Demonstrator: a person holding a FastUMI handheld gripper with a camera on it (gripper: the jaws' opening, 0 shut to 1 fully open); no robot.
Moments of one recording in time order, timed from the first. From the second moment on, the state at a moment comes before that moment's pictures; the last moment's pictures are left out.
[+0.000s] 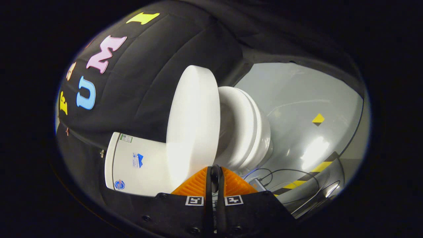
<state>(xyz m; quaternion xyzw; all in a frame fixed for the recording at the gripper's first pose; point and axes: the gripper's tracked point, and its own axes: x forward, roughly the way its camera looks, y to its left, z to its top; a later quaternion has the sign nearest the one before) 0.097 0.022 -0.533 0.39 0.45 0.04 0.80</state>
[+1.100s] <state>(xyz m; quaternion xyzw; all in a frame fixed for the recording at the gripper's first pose) 0.097 0.142 -0.360 0.13 0.33 -0.05 0.93</state>
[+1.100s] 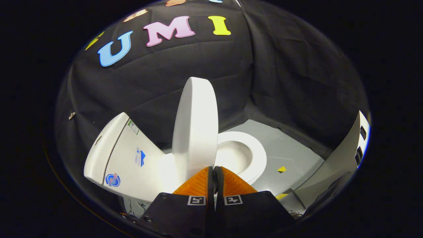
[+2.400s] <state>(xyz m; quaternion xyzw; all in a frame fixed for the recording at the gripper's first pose) 0.063 0.345 -0.312 -0.07 0.22 0.04 0.97</state>
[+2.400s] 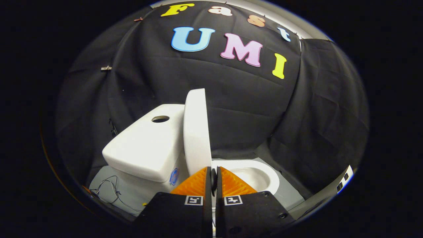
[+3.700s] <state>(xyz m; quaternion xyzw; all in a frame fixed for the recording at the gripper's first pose) 0.046 0.343 -0.238 -0.03 0.19 0.11 0.98</state>
